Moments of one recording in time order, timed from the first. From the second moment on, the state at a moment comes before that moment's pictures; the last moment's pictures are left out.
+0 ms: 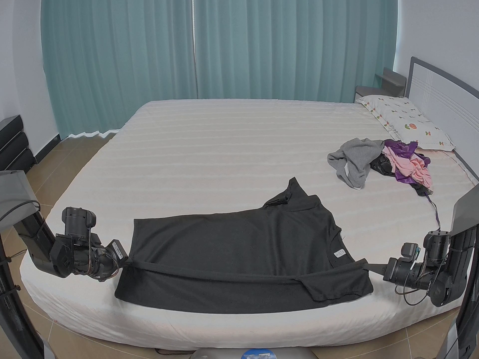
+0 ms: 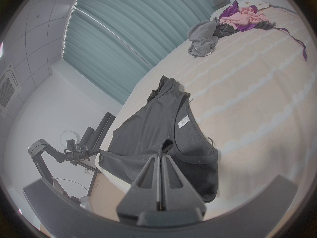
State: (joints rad) left arm 0.04 2.05 -0.55 -0.63 -0.26 -0.69; right arm -0.09 2.28 -0.14 -1.55 0.68 0.42
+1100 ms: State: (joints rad) left arm 0.03 2.14 -0.61 -0.63 -0.26 -0.75; right arm -0.06 2.40 -0.25 -1.55 0.66 0.45
